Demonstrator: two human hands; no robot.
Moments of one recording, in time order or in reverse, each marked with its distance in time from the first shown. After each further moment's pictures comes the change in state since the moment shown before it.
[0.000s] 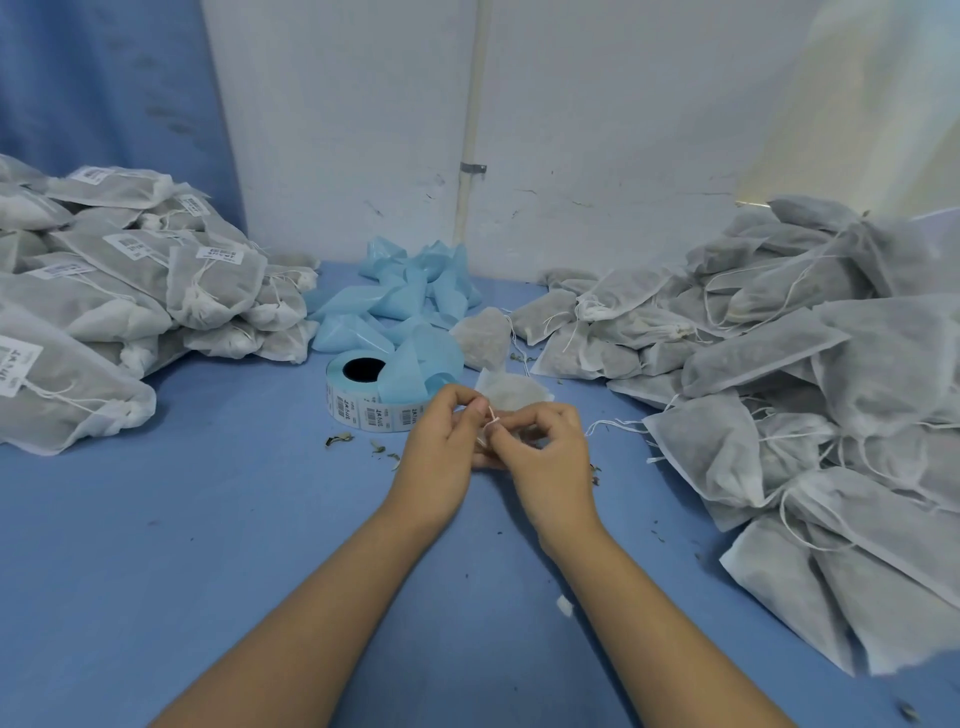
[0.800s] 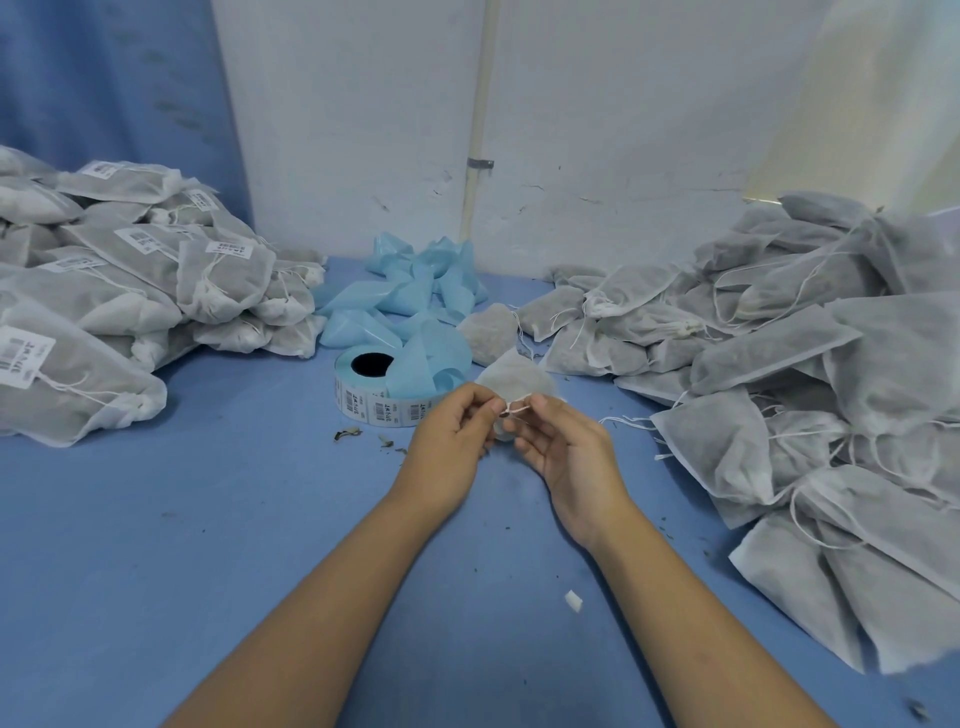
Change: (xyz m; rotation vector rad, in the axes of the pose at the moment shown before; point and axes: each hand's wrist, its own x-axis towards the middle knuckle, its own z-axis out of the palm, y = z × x) left_hand 0.007 -0.006 -0.007 0.217 -0.041 0.044; right_hand 0.012 -0.007 -0.015 0.595 -0.211 0.329
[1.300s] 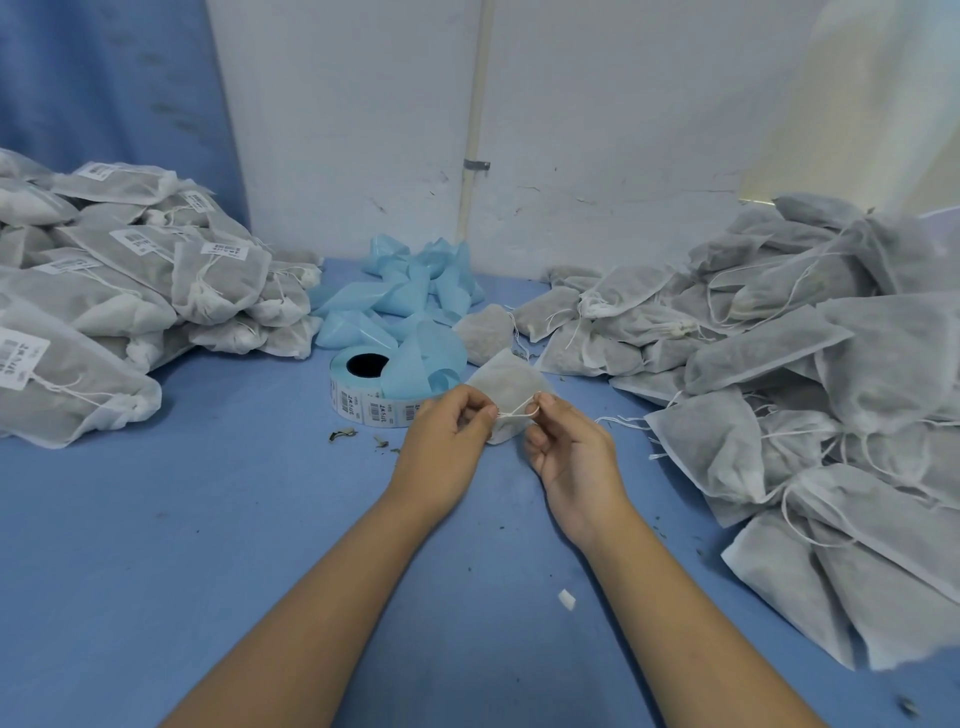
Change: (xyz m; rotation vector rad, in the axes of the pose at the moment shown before) left_hand 0.002 0.002 0.000 0.260 0.057 -0.028; right_hand 0.003 0.000 -0.002 0.163 0.102 0.011
